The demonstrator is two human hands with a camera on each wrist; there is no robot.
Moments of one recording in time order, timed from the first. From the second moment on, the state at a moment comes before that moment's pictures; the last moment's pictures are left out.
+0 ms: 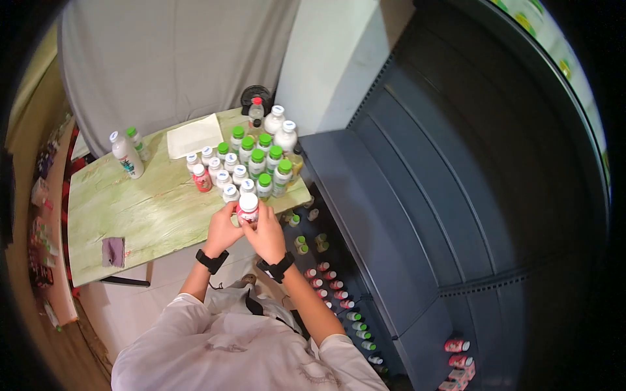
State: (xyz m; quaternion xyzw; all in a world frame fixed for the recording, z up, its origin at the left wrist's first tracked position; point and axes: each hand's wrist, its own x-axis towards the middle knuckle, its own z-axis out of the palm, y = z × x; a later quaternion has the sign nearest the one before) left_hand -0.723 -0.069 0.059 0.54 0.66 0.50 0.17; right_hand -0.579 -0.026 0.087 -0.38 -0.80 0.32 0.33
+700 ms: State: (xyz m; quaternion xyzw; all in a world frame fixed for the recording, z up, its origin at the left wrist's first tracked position) left_hand -0.846 -0.064 -0.068 0.42 0.78 0.43 0.16; right_hand -0.725 0.026 -0.030 -0.32 -0.81 0.49 0.03
